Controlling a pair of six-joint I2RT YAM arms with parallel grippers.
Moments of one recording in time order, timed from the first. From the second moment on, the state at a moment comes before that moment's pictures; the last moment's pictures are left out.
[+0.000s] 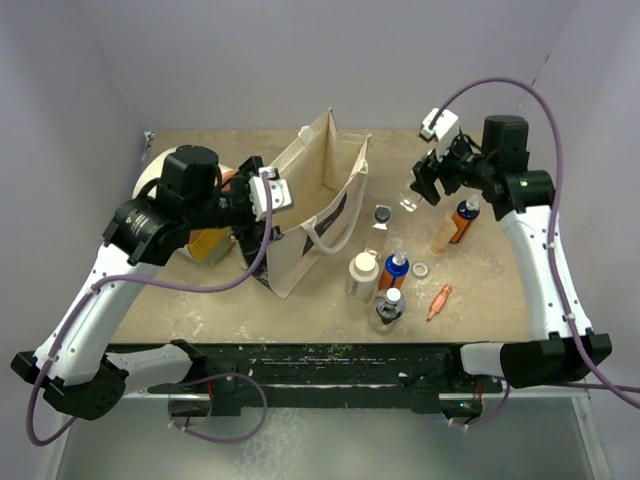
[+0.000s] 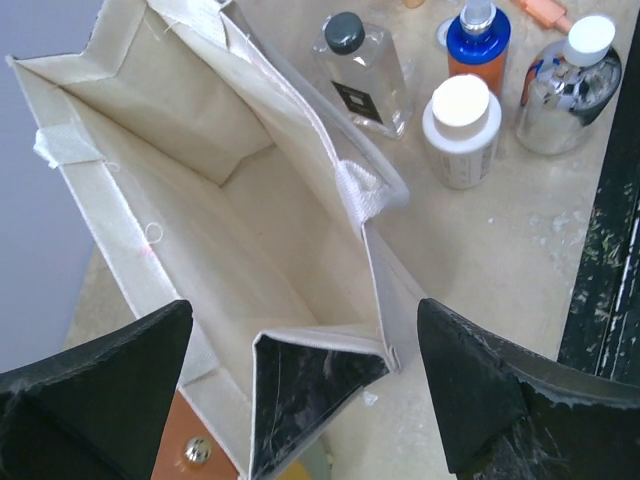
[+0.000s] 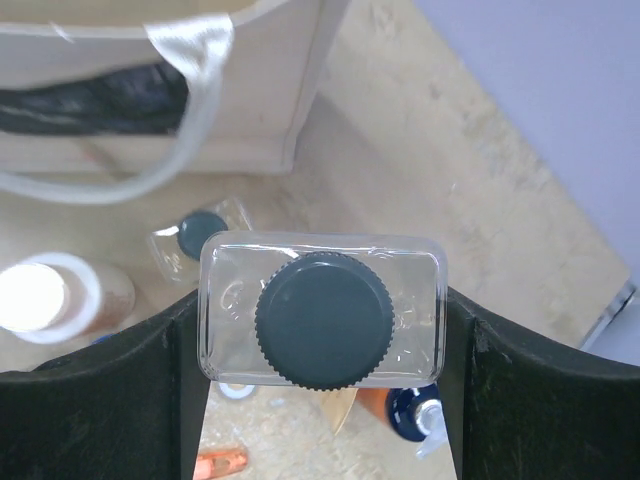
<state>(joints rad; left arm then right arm) -0.58 1.17 1.57 -0.93 0.41 0.62 0.10 1.31 1.51 -0.81 -0.46 -0.61</state>
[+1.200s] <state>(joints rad) -0.48 1.36 1.69 -1.26 0.36 1.17 0.51 1.81 2.35 -0.98 -0.74 -0.52</state>
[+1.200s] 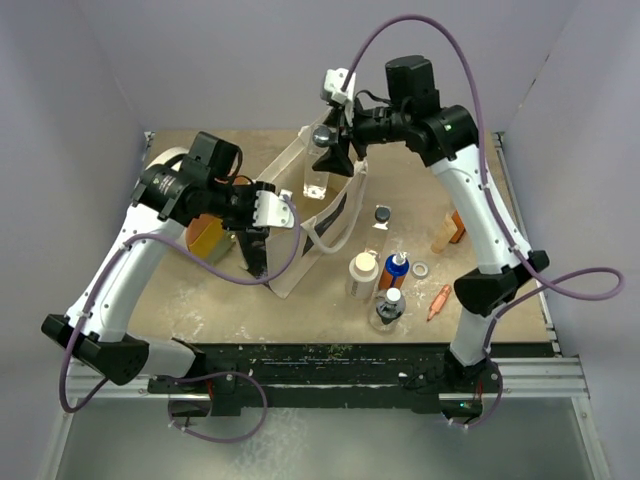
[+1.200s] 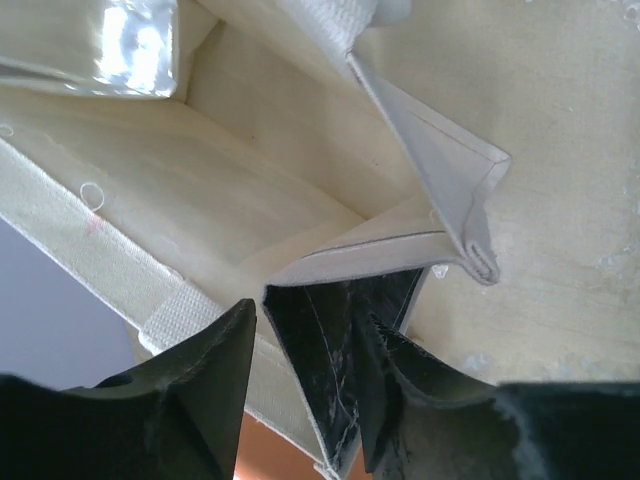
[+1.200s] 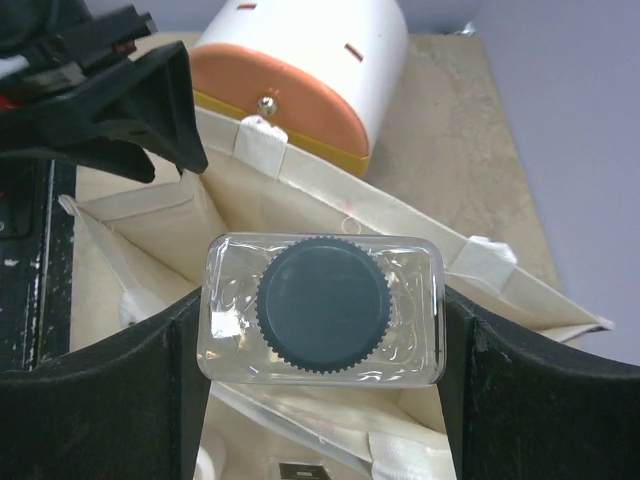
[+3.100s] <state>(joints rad) -0.47 1.25 1.56 -1.42 0.61 1.58 0.75 2.16 2.11 -1.35 -1.19 -1.41</state>
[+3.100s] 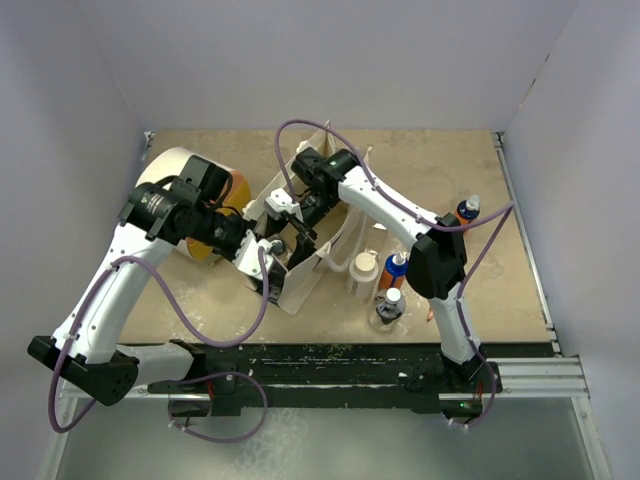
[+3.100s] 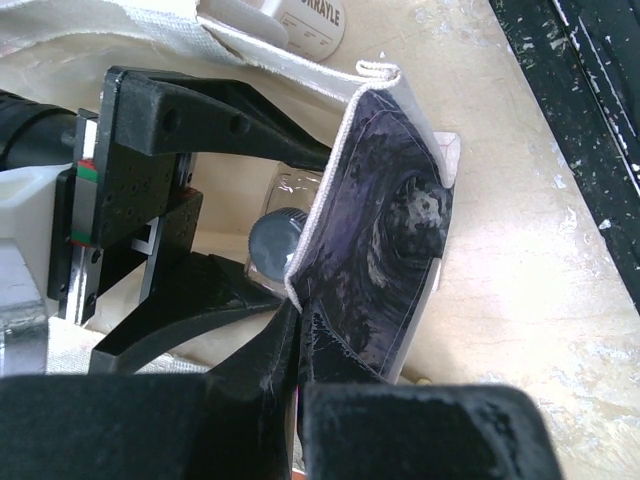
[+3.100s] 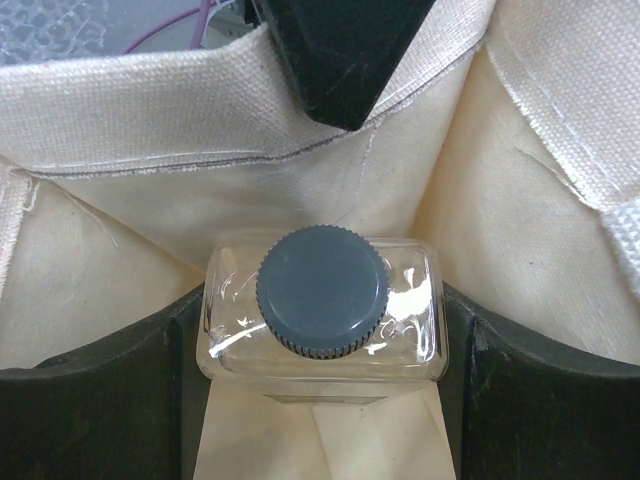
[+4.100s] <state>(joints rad) -0.47 1.22 1.48 -1.40 0.59 1.57 0.76 2.14 1.85 -1.01 -1.17 -1.30</state>
